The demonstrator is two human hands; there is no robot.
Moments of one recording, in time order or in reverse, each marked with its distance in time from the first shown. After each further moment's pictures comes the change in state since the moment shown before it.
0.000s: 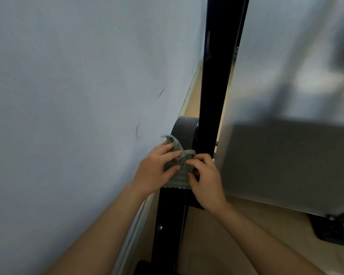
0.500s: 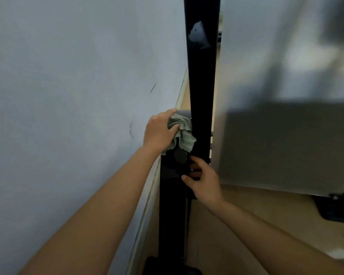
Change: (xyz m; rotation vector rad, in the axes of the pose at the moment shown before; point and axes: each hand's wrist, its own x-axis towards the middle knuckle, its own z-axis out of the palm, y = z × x) left_hand 0.097 0.015 -0.005 0.110 0.058 -0.180; right_hand -0.019 0.016 0.019 0.373 -0.039 0.443
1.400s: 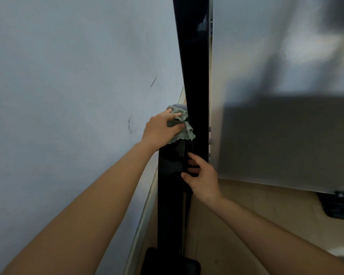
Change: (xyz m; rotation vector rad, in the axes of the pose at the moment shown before) left_hand -0.003 0.000 0.003 -0.118 -0.159 -0.065; right_hand -0.005 -0.003 -0.006 0.074 -0.044 0.091
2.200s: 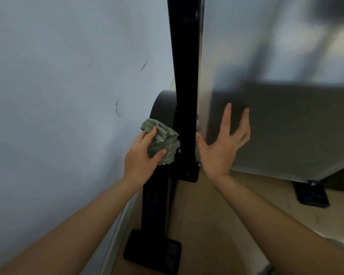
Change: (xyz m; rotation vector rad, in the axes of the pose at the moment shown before) left_hand -0.123 -0.023 0.043 -0.061 0.186 -0.049; right_hand 0.012 -0.028 -0.054 -0.549 0.684 -0.387
